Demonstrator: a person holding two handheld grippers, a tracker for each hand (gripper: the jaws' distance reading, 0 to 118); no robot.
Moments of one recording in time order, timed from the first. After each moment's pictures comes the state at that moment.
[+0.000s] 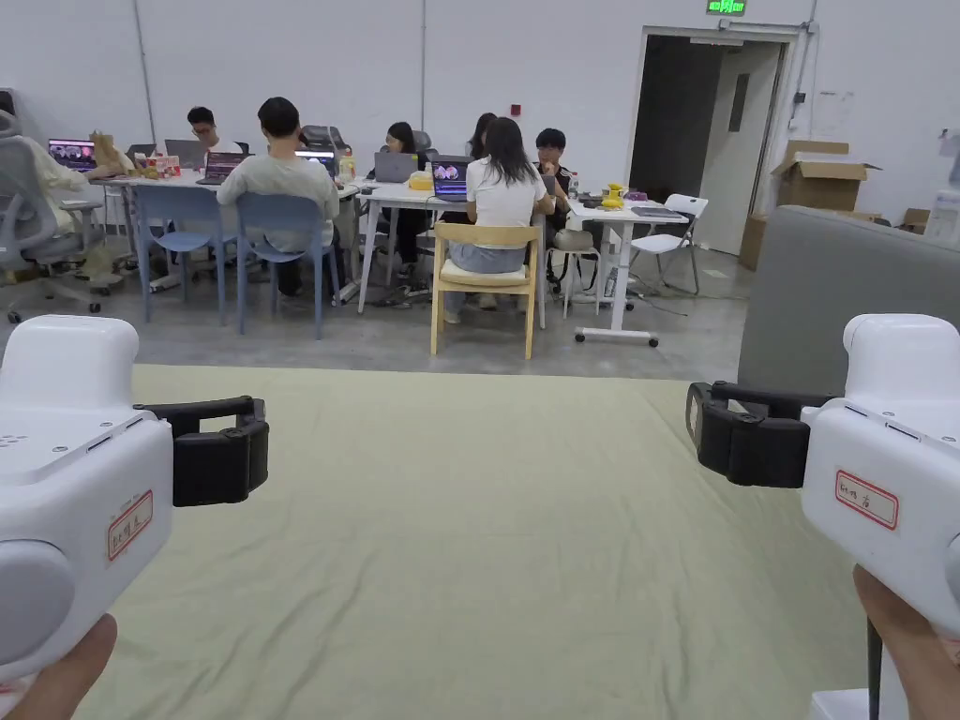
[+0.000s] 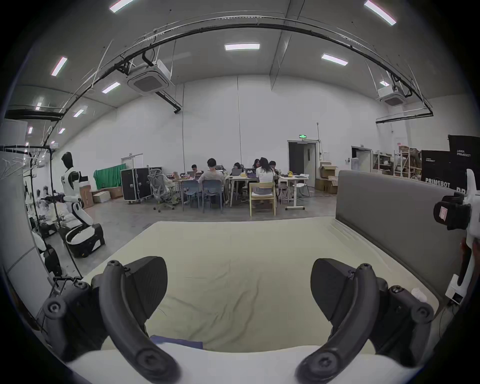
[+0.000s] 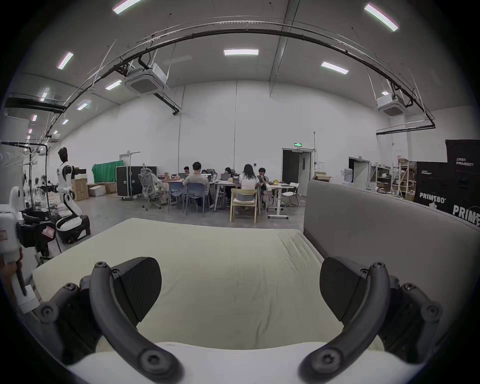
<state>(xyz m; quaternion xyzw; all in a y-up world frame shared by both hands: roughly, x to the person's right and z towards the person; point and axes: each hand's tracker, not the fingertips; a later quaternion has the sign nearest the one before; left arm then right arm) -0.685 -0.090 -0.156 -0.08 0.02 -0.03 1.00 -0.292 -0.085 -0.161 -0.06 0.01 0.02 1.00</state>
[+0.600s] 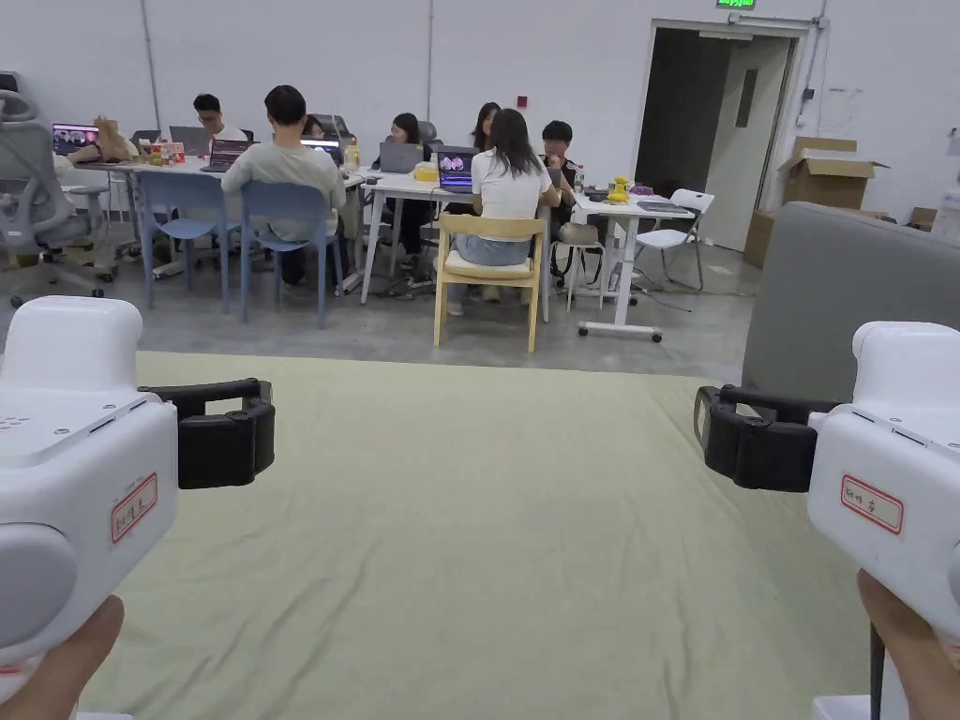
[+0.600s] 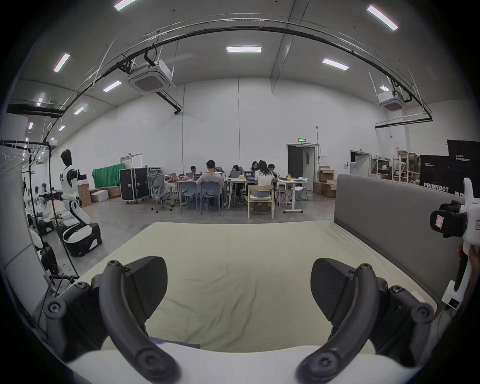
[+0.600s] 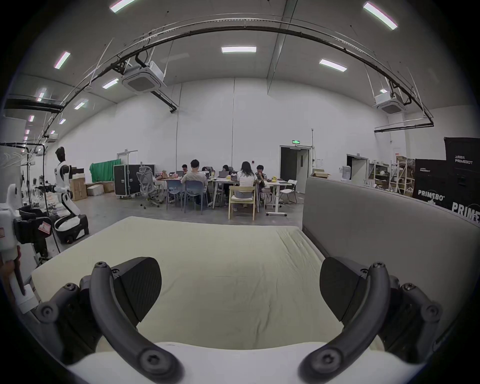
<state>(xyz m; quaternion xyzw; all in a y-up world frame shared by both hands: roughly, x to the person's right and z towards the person) -0.689 -0.091 -0.159 -0.07 0.01 -0.02 1.00 -0.295 -0.089 -0.165 -0.06 0.00 0.02 1.00</state>
